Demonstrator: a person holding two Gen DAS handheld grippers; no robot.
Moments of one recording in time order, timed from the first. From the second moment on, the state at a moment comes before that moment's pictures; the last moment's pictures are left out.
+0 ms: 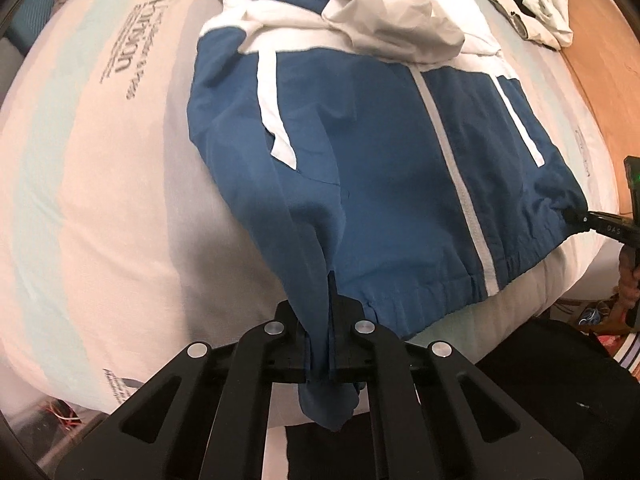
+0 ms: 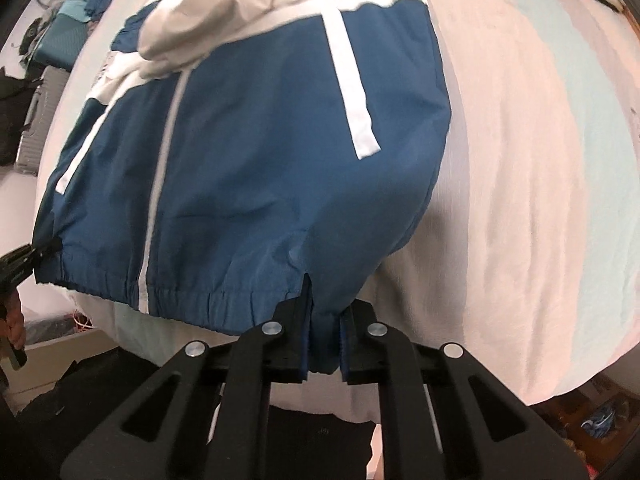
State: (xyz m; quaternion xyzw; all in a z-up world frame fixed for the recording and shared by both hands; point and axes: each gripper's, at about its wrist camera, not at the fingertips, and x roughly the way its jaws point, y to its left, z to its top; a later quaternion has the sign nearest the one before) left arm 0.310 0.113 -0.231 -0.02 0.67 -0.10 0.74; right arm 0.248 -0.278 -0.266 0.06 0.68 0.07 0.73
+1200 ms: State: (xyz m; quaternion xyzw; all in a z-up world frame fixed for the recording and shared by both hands) left arm 0.476 0.110 -0.107 0.00 0.59 -0.09 0.80; right arm 0.435 -0.291 -0.155 0.03 0.57 0.16 0.80
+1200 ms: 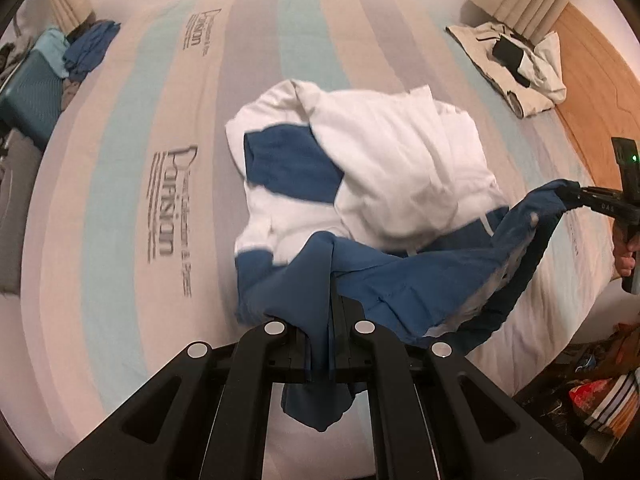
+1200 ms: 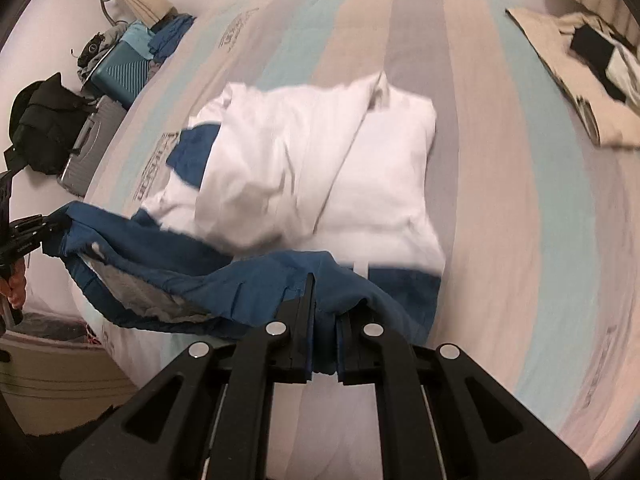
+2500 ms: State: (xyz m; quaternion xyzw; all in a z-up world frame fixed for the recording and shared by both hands) left arm 0.784 0.147 -0.264 -0.07 0.60 -0.03 0.79; right arm 0.726 -0.280 -0.278 0.03 0.62 0.04 0.79
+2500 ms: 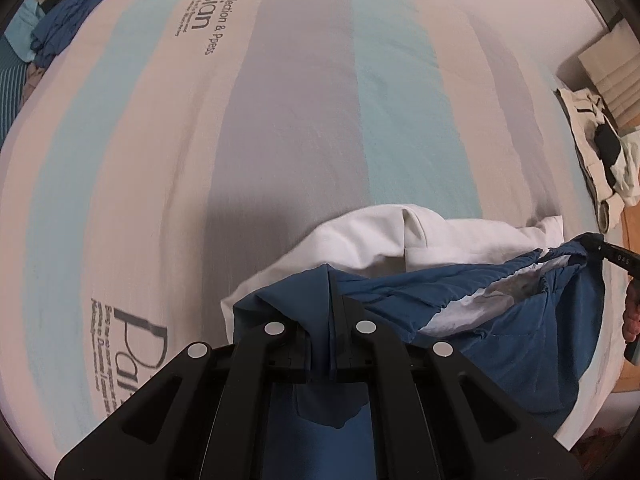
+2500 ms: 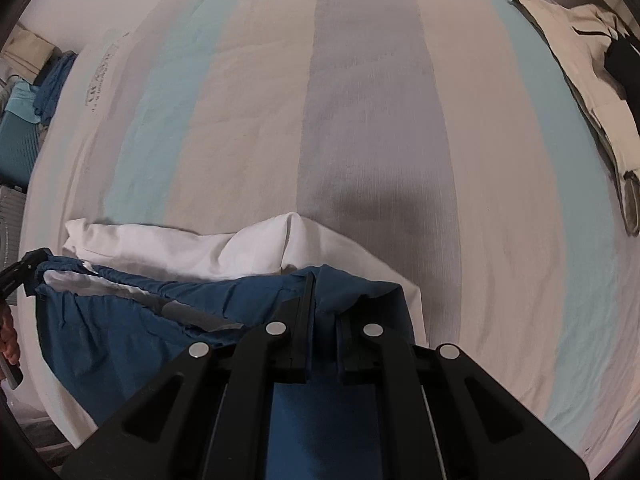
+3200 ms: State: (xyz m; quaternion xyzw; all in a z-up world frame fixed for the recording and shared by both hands) left arm 0.792 0.135 -0.326 -0.04 0.61 -0.01 0.79; right arm 0.745 -0.265 -0.330 -0.01 0.63 0.01 0.78
